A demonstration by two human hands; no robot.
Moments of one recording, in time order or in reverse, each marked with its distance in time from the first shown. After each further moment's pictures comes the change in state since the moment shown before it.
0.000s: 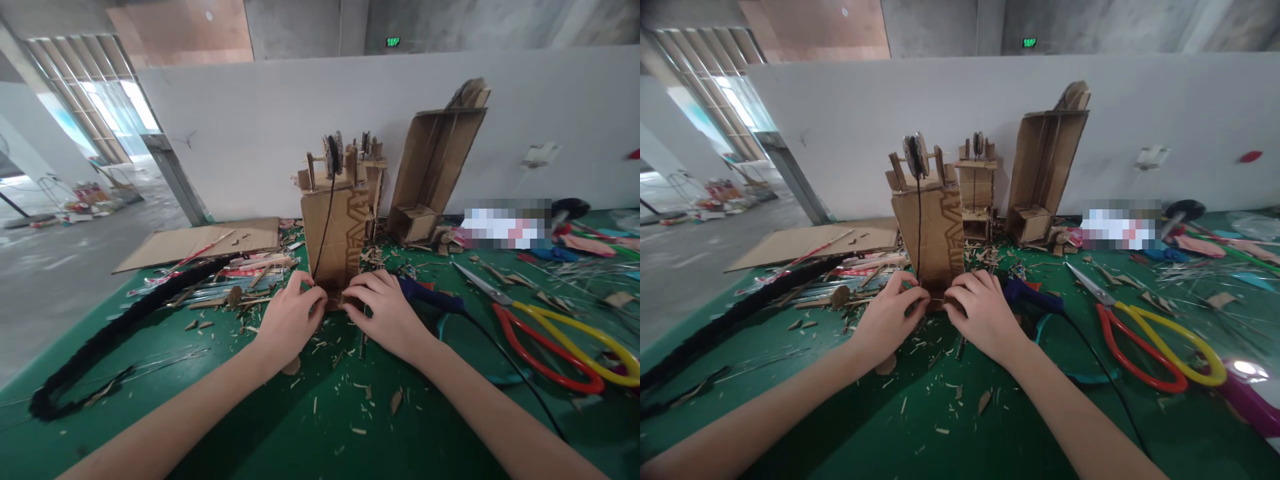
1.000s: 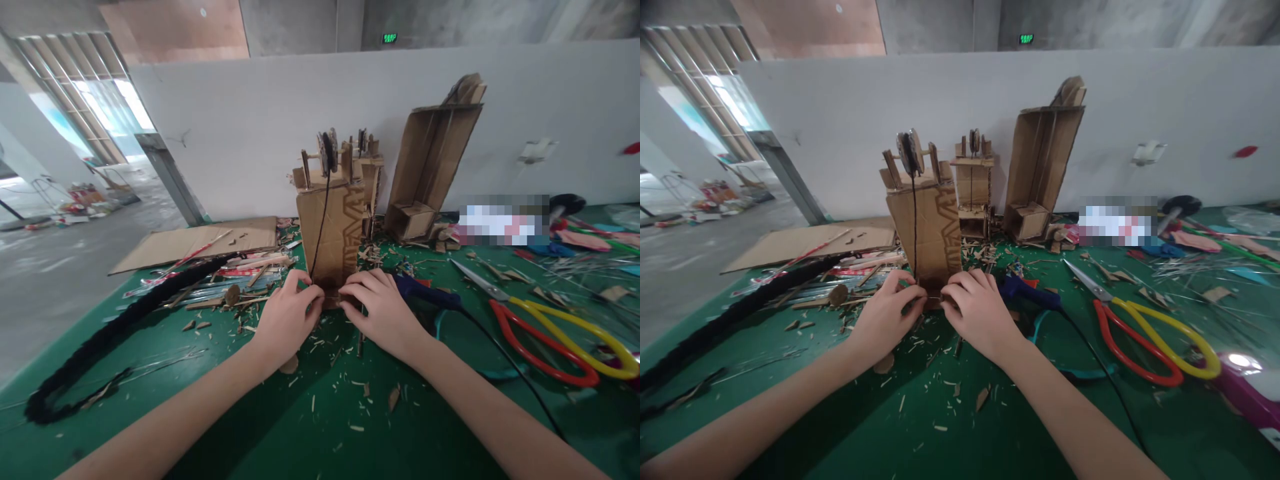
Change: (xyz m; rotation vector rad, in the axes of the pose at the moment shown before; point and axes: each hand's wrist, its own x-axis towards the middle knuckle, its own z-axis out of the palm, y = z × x) left_hand 0.000 -0.003 0.003 0.003 0.013 0.007; right_hand 0.000 -0.003 0.001 -0.031 -0.027 0.026
